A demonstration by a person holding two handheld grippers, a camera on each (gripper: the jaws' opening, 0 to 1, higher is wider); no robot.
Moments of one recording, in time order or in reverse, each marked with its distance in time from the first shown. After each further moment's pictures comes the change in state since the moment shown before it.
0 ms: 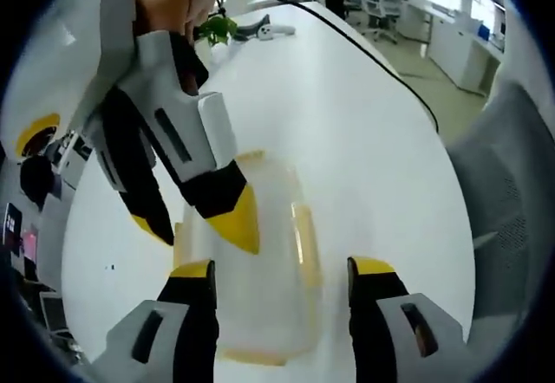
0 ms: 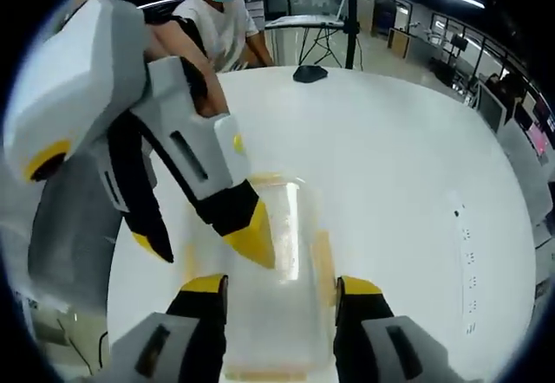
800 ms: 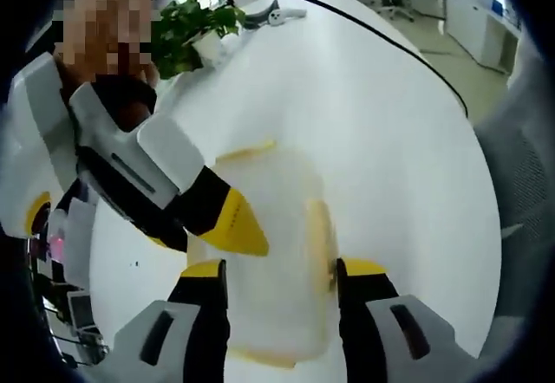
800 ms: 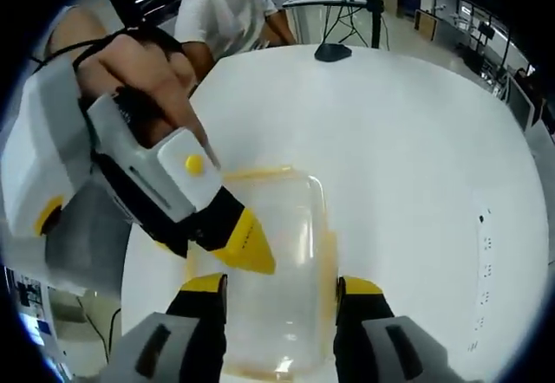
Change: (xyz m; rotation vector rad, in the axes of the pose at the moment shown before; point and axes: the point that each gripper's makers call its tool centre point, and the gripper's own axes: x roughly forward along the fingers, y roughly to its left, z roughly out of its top) left arm 0.007 0.009 -0.005 0.059 0.079 0.153; right arm 0.008 0.002 0.000 -0.043 0.132 0.138
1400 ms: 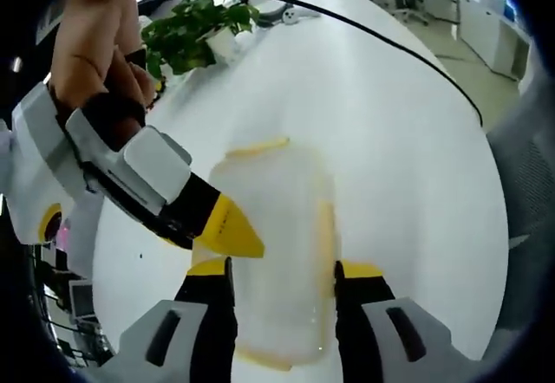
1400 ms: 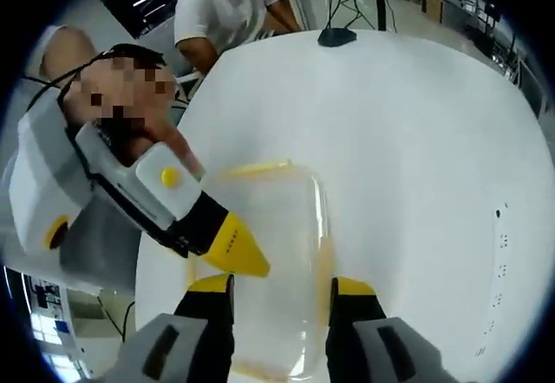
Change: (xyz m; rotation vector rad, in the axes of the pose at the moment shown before) left arm 0.007 0.005 -0.006 -0.053 -0.005 0.048; right arm 0.006 -0.004 -0.005 0.042 0.054 0.086
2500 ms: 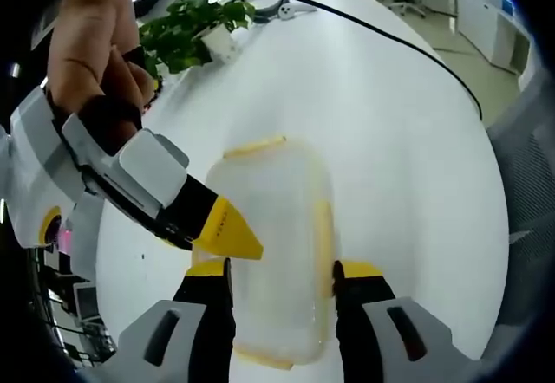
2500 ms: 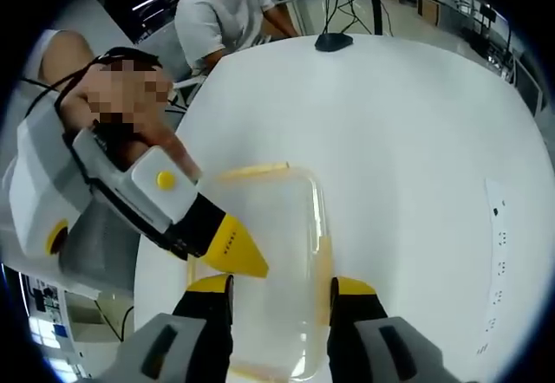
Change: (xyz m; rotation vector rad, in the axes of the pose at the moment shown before) left arm -0.004 -0.001 0.005 0.026 0.032 0.010; right arm -0.003 0.003 0.005 0.006 -0.034 -0.013
